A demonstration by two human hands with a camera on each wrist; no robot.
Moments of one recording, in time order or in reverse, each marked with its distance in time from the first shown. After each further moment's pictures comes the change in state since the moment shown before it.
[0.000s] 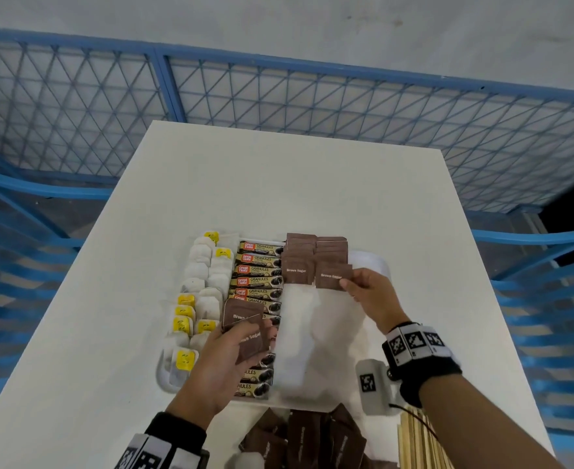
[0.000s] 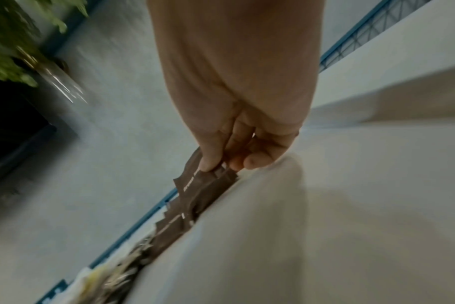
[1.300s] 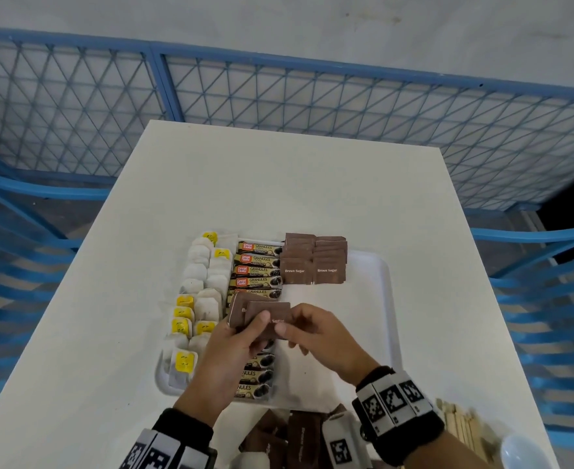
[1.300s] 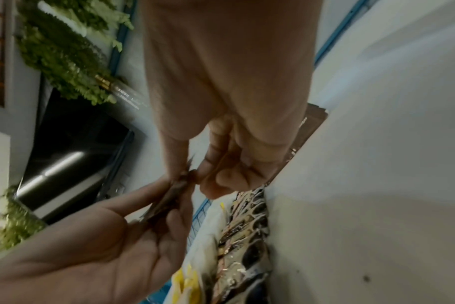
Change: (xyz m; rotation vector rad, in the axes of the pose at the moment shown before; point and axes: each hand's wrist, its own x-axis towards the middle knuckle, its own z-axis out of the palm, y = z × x) left_hand 0.008 -0.003 0.007 0.092 0.001 0.143; right_hand -0.082 -0.036 0.054 0.150 -0.468 -0.054
